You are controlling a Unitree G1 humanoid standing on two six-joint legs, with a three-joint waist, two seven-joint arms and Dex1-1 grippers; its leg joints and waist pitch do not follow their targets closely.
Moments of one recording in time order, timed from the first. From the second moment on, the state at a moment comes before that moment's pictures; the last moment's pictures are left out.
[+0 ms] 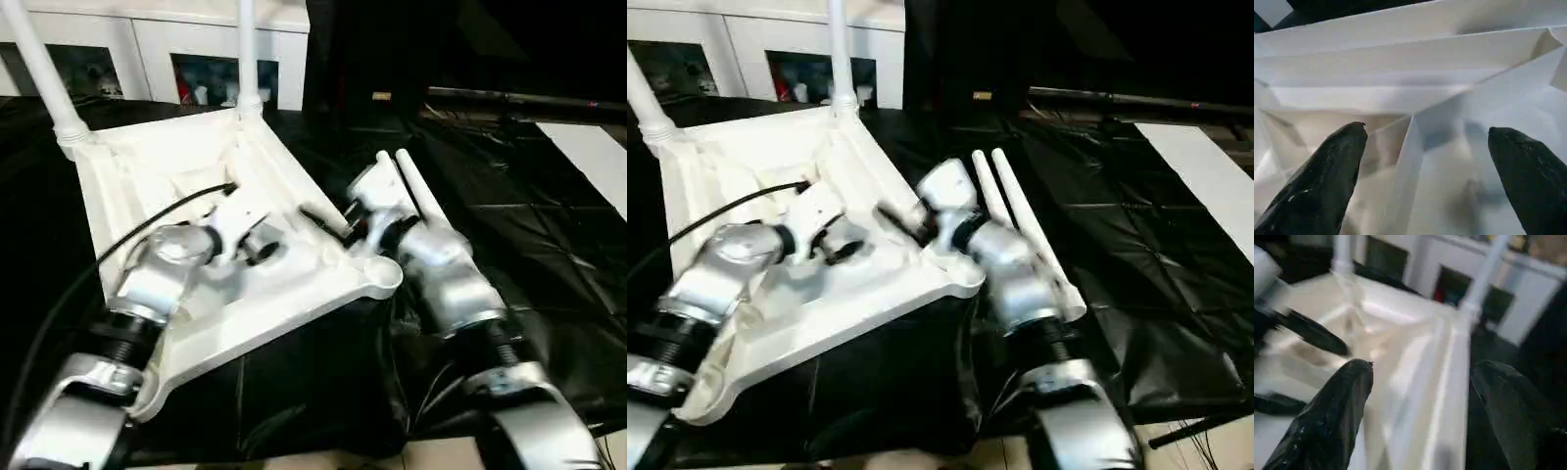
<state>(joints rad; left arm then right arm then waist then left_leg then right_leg) -0.63 0.43 -0.19 0.48 0.14 0.26 -0.69 -0.64 -0.12 0.07 0.46 0.02 0.11 0.58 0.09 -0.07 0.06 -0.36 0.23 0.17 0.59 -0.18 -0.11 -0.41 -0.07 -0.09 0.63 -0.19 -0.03</state>
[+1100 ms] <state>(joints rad) -0.43 0.58 -0.18 -0.15 -0.26 0.71 -1.04 -0.74 -0.23 -0.09 0.53 0.00 1.00 0.31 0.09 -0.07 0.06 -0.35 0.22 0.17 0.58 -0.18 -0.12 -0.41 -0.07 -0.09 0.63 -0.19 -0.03</state>
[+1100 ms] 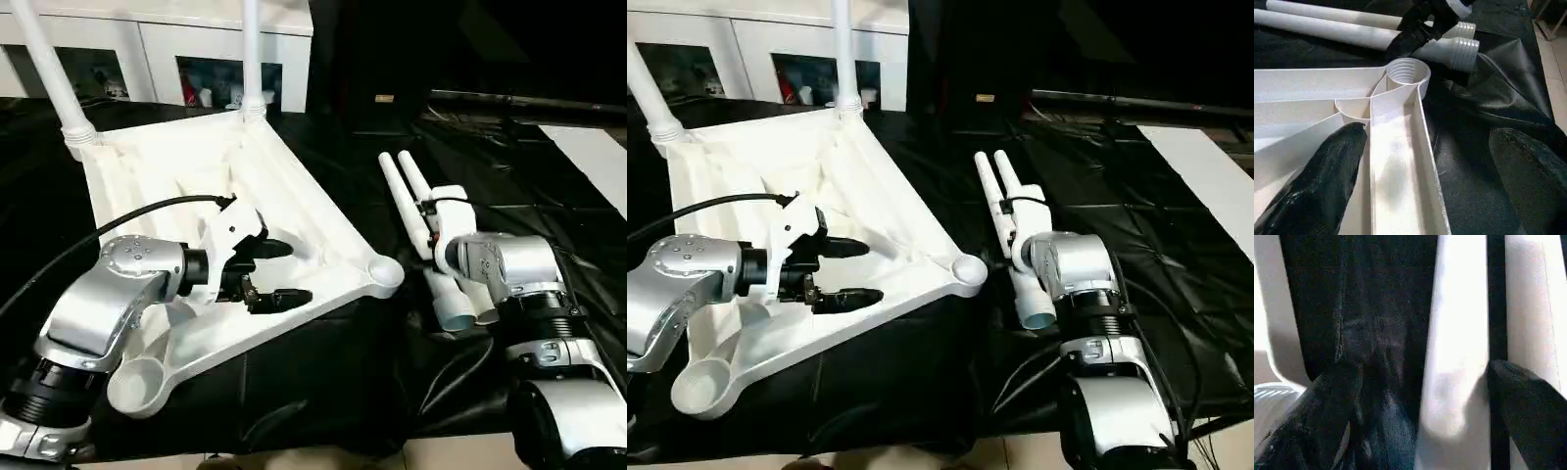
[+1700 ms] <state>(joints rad) -0.43 0.61 -0.18 -0.18 -0.27 0.74 -1.03 -0.74 -0.22 -0.15 0.65 0.05 1.00 0.27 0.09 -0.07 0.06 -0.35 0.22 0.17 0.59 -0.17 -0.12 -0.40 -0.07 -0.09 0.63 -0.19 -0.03</state>
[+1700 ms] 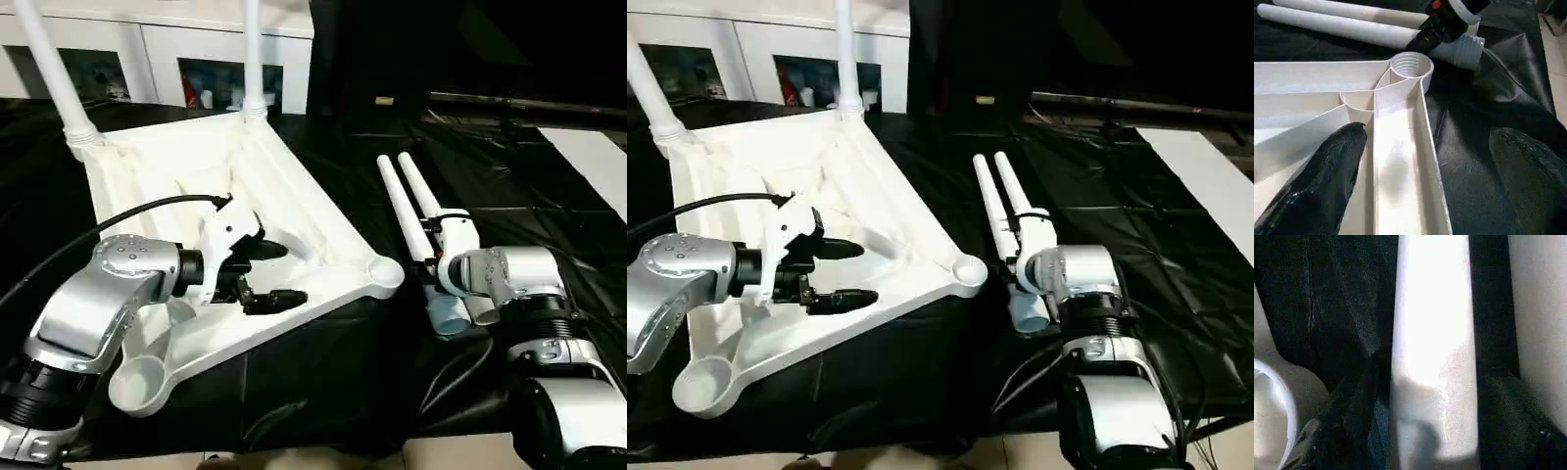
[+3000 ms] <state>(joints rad) -0.80 -0.04 0.39 0.13 -0.65 0.97 -0.32 -0.58 -0.13 -0.02 0.04 0.28 0.68 0.59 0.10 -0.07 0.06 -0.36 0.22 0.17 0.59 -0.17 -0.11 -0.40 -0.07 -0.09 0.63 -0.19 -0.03</state>
